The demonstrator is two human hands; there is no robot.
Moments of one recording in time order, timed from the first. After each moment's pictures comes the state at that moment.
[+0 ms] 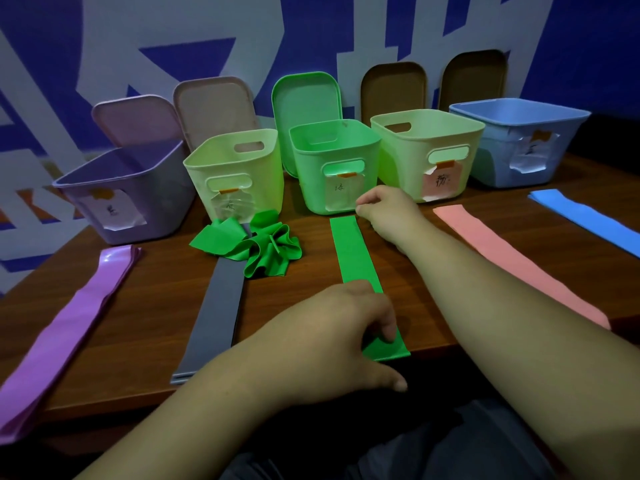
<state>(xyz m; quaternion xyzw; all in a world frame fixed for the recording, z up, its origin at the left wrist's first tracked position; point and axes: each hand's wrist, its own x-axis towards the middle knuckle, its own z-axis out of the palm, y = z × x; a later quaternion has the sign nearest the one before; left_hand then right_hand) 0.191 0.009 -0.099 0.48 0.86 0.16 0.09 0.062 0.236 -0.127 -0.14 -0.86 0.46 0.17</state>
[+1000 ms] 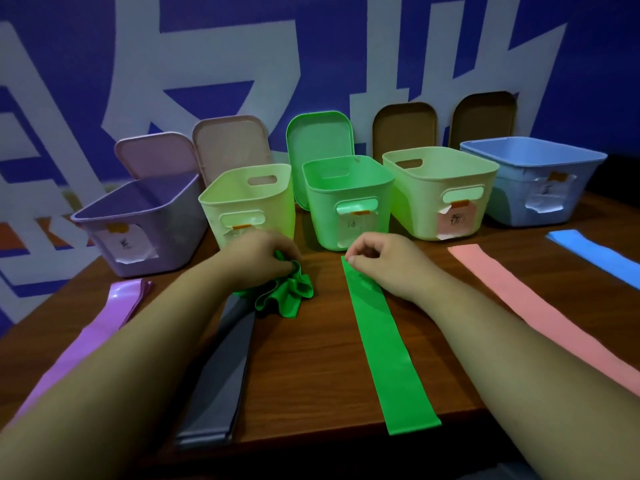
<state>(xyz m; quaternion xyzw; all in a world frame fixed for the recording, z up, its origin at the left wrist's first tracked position) -0.001 -0.032 -0.074 0.32 0.94 0.13 0.00 0.090 0.218 -0.122 0.01 -0.90 0.43 0.13</state>
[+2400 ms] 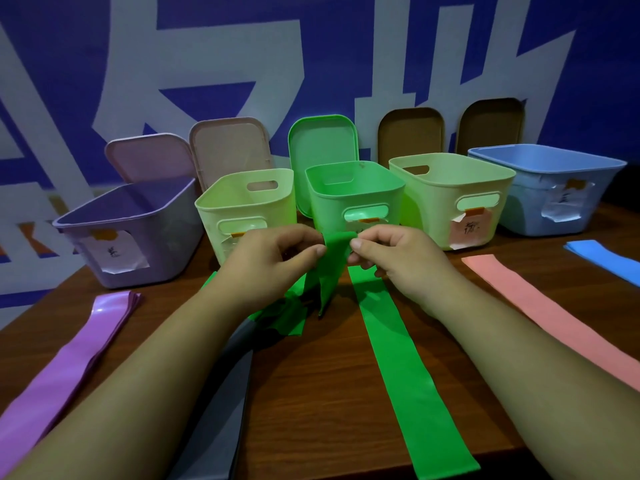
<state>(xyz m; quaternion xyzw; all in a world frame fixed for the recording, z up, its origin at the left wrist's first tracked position) 0.018 -0.029 -0.083 0.40 0.83 0.36 -0.12 0.087 0.206 -0.103 0.02 -0.82 0.55 0.18</state>
